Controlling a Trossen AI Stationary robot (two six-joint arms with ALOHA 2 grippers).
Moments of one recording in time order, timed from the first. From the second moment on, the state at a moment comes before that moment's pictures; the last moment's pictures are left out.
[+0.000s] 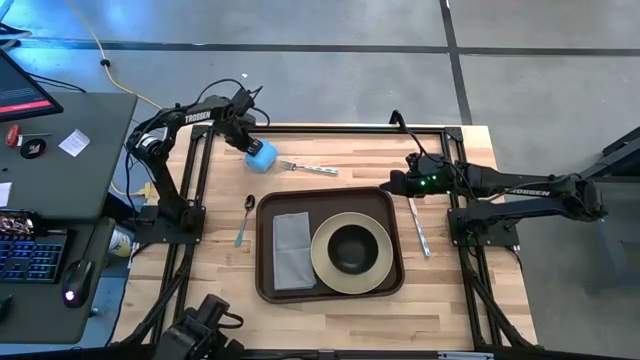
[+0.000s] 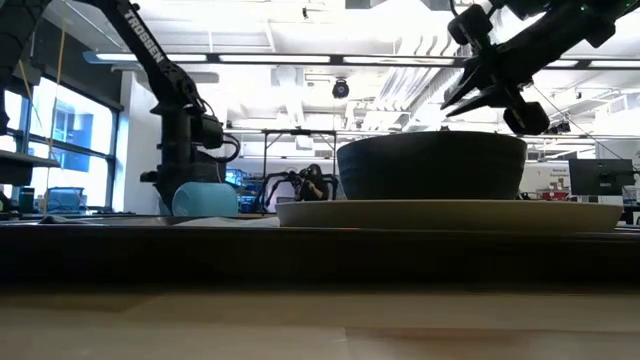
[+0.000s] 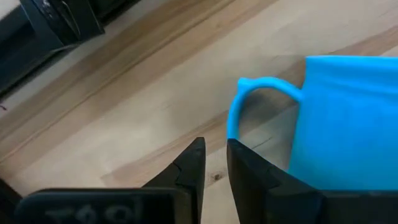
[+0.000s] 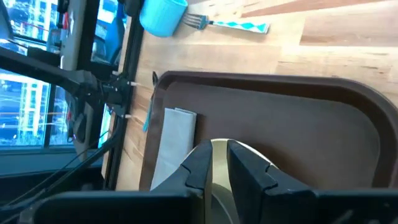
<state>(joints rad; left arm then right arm) 1.07 1.77 1.12 -0.80 0.04 0.07 -0.24 0.88 0.60 -0.28 -0.01 1.22</state>
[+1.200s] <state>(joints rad) 1.03 1.76 1.14 -0.82 0.10 -0.05 -0.21 0.88 0.60 -0.22 -0.12 1.13</state>
